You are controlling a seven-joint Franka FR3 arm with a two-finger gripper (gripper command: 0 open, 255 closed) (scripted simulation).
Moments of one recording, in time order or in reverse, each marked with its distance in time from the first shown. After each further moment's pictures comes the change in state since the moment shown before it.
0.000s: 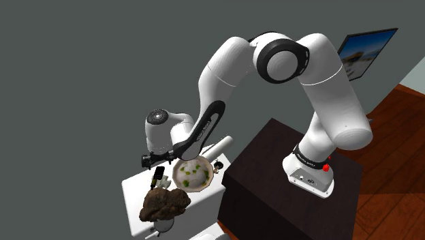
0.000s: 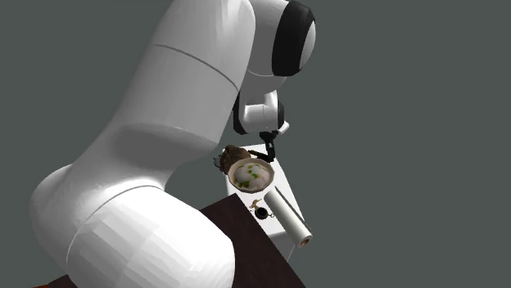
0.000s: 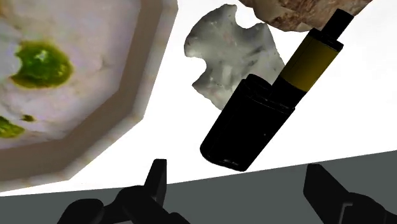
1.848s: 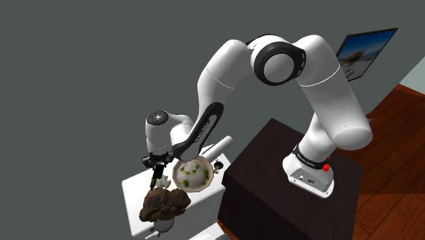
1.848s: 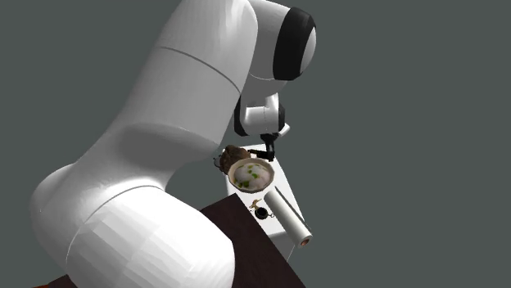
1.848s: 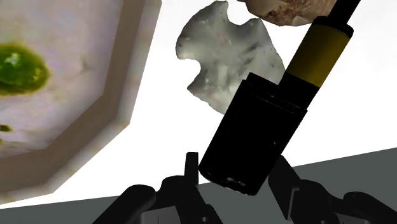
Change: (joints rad) arm -0.002 0.026 -0.002 0.019 0.011 0.017 0.017
